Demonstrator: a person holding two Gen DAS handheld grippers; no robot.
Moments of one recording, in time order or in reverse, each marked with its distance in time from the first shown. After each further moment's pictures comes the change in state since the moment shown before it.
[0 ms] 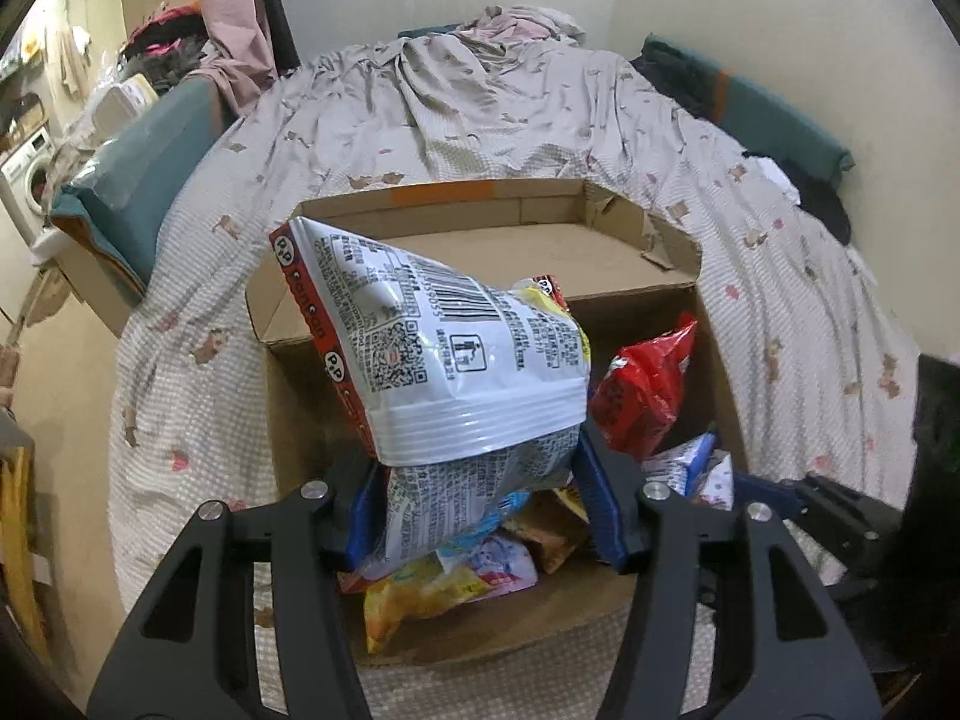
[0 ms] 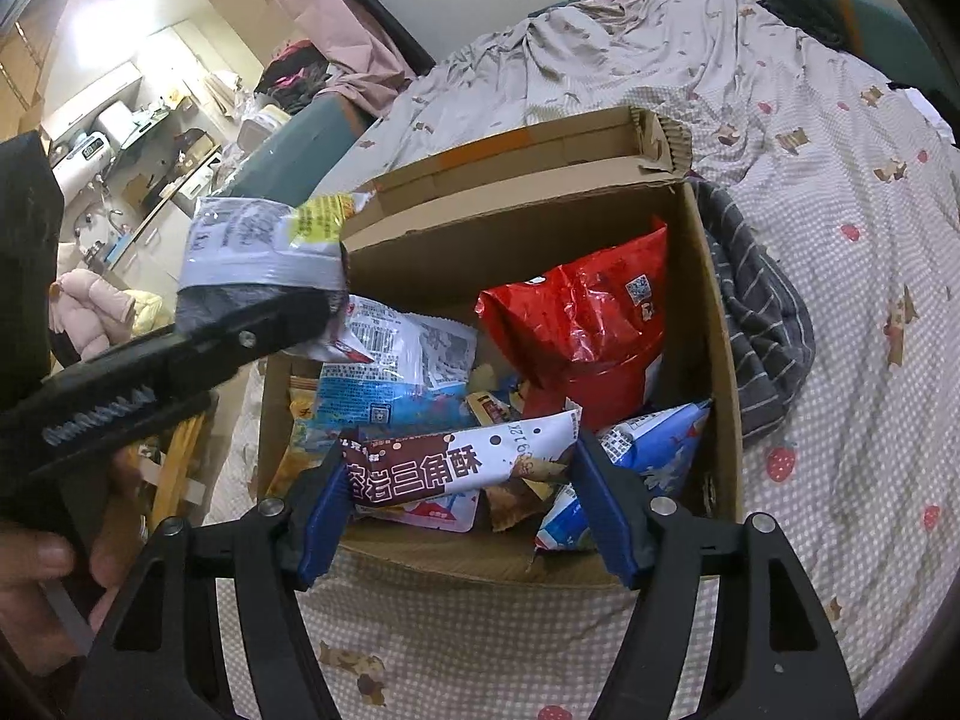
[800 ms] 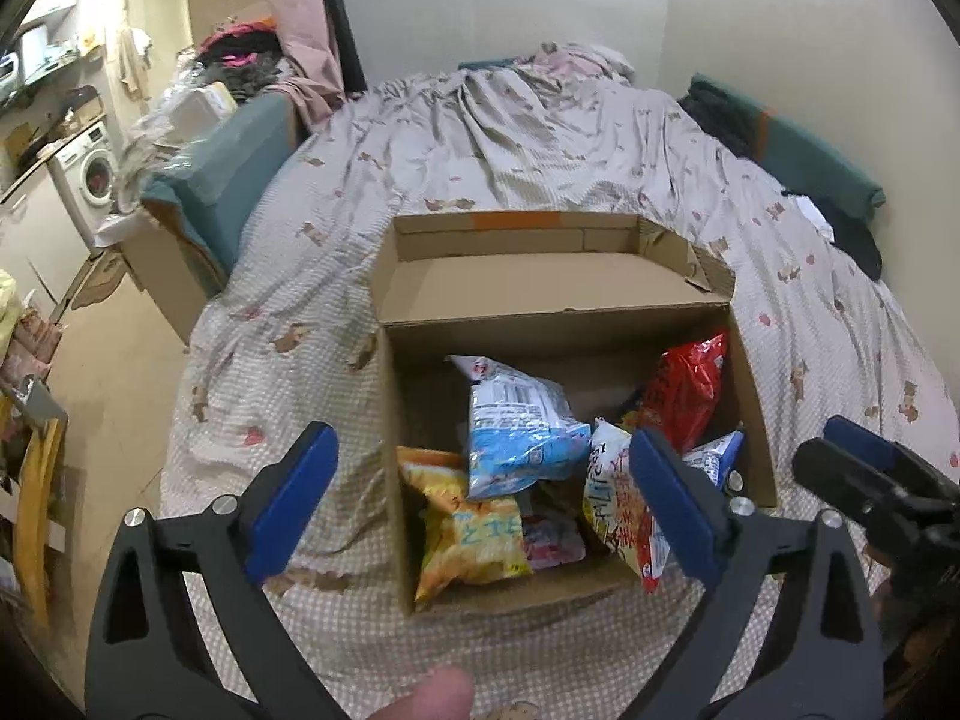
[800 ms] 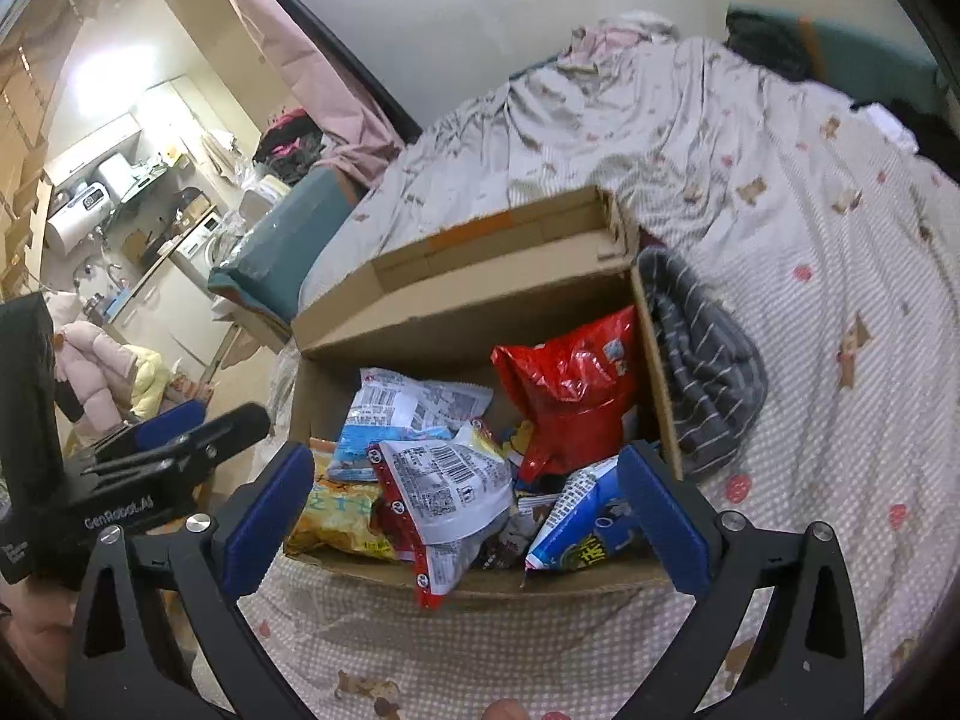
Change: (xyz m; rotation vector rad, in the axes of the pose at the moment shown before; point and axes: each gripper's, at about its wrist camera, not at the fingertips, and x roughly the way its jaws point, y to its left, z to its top) left arm -0.058 0.028 -0.029 -0.075 -0.099 0.105; right arm -0.056 0.002 0.003 0.031 -0.168 -0.028
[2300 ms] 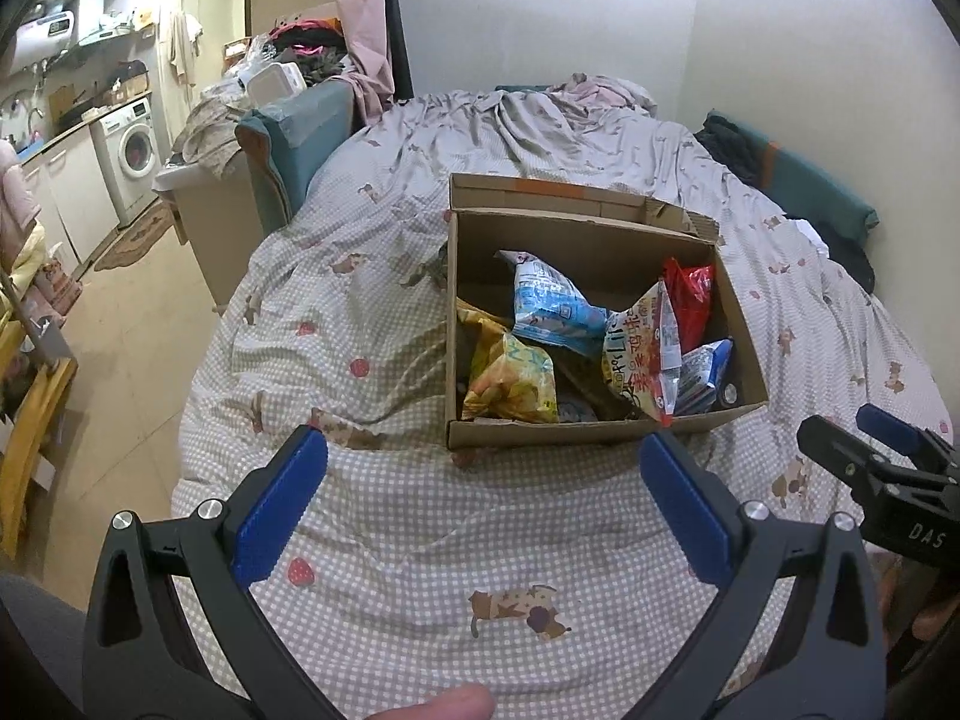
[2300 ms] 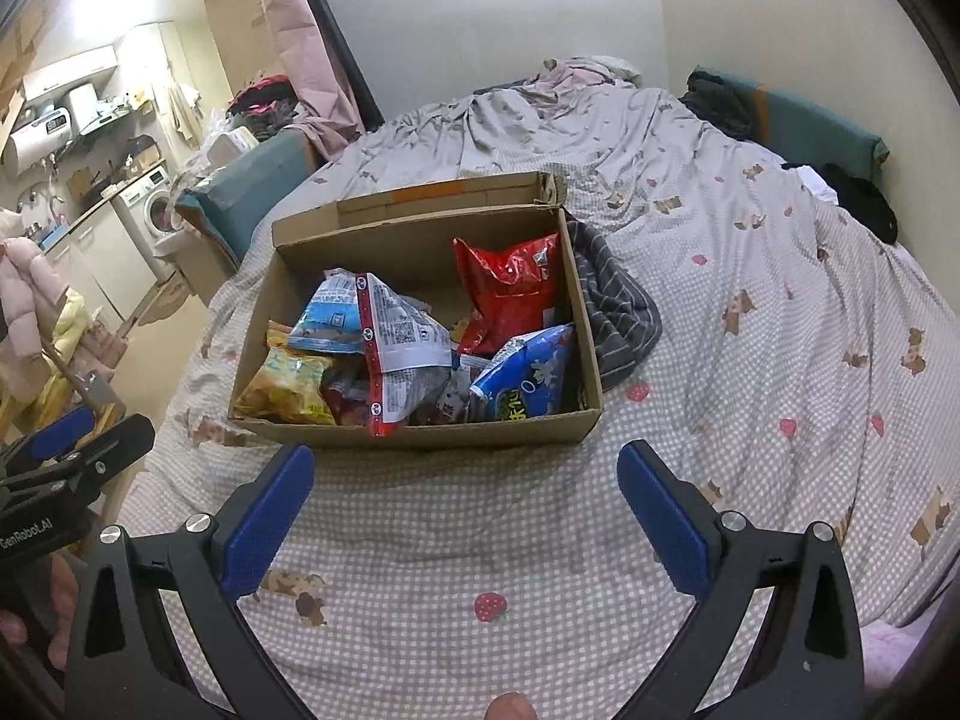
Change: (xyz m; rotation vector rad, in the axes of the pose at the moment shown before) left arm -0.064 0.024 -0.116 -0.087 -0.075 0.018; right arm -0.055 0.034 -0.093 -0.146 -0.027 -0.246
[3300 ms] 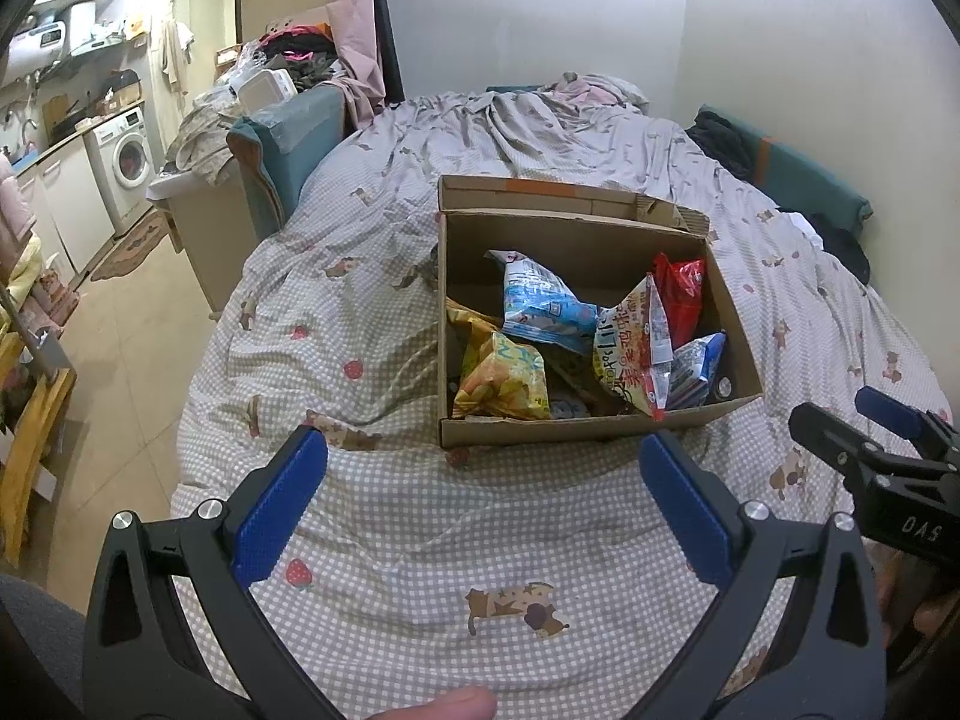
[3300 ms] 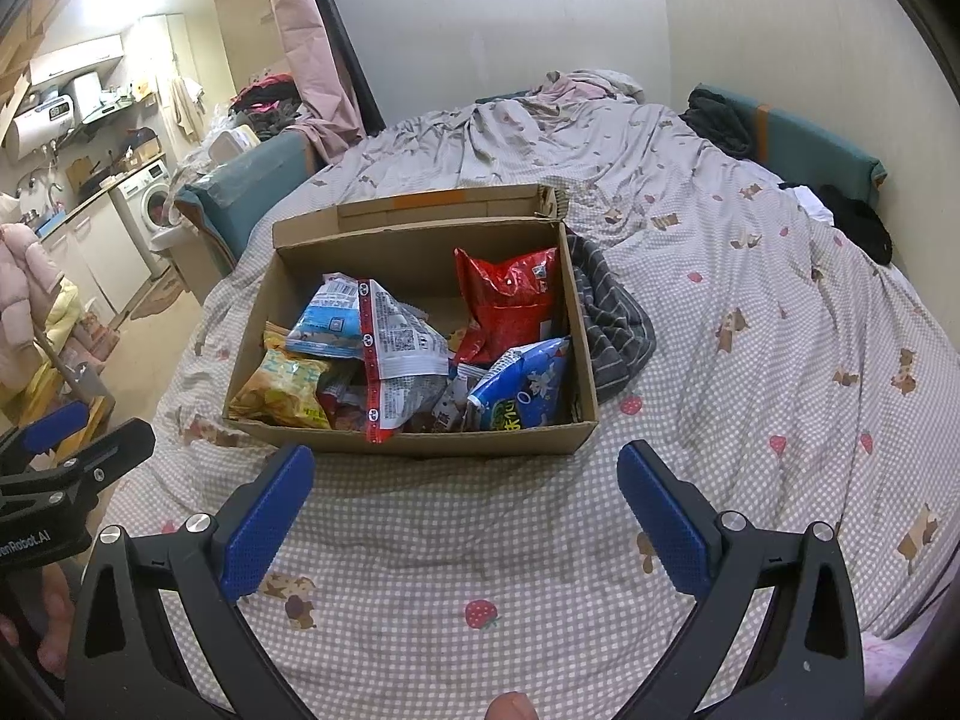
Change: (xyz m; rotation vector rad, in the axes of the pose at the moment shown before) left arm -0.002 -0.007 -0.002 0.019 -0.004 -0.002; right arm -0.004 0.003 0.003 -0.031 -0.017 -0.020
